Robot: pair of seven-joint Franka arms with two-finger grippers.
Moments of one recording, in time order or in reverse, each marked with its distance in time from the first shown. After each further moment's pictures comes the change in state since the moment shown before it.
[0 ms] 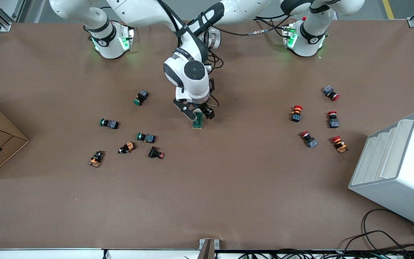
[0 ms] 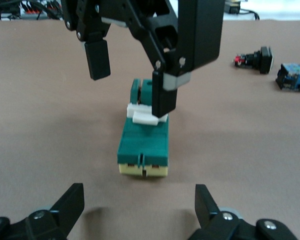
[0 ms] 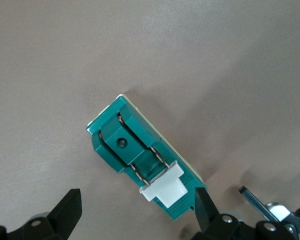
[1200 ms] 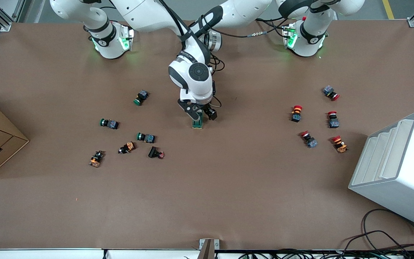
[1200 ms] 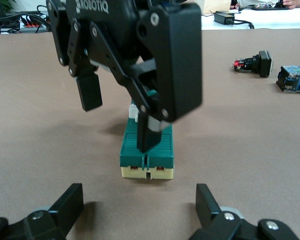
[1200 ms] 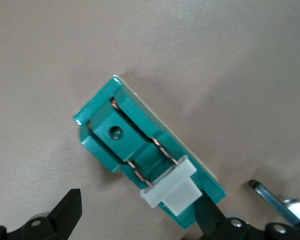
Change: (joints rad) left arm -0.005 0.035 0.003 0.000 0.058 -0.046 -0.022; right arm 0.037 0.066 -0.016 0.016 0.000 0.074 0.047
